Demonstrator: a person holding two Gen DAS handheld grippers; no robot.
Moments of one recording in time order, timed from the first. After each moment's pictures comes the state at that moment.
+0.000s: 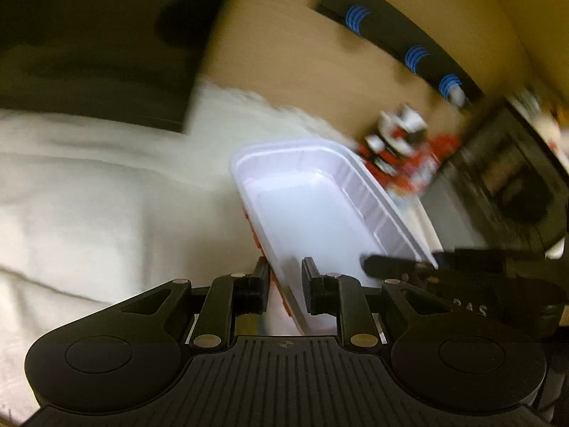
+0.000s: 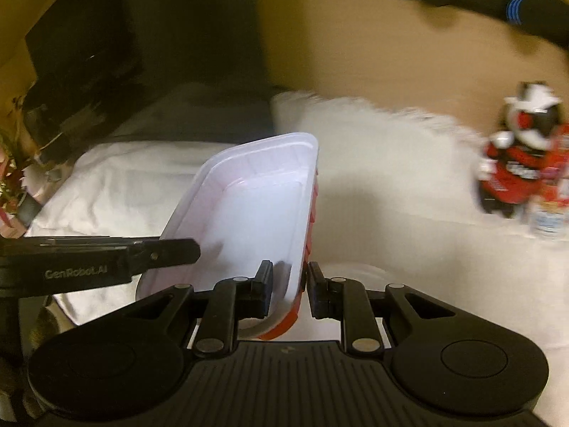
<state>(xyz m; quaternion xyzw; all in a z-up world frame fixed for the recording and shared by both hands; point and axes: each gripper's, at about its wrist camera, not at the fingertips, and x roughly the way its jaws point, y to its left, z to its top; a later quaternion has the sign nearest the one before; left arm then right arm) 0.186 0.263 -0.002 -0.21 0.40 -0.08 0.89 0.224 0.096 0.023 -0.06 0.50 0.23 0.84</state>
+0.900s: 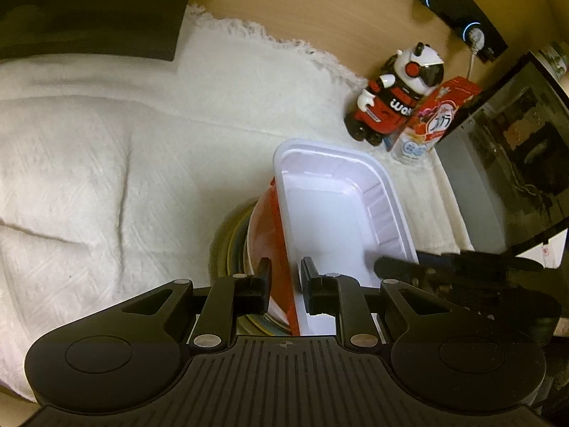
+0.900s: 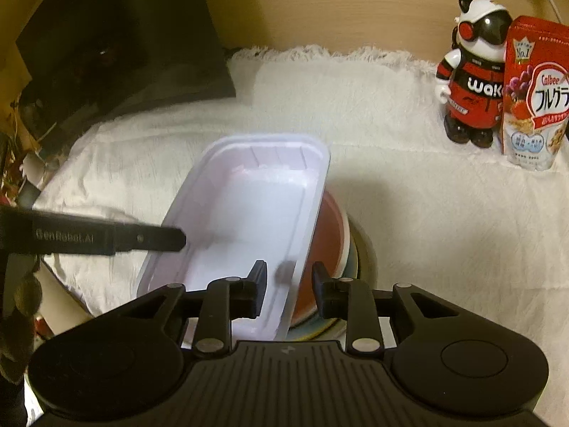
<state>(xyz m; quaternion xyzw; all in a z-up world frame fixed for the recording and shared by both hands) 0.203 0.233 -0.033 -0.22 0.48 -0.06 0.85 0.215 0.022 -0.025 -0.01 0.53 0.24 0.81</state>
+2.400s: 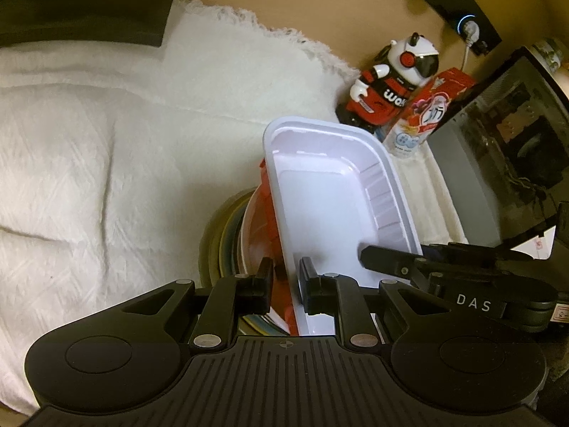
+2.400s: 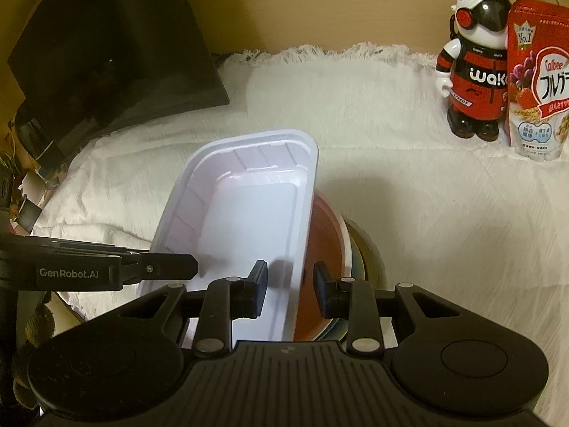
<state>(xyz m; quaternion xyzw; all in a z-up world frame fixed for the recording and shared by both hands) 0.203 0.233 -0.053 -0.23 0.48 -0.09 0.84 0.224 0.019 -0.044 0.01 0.54 0.24 0.81</state>
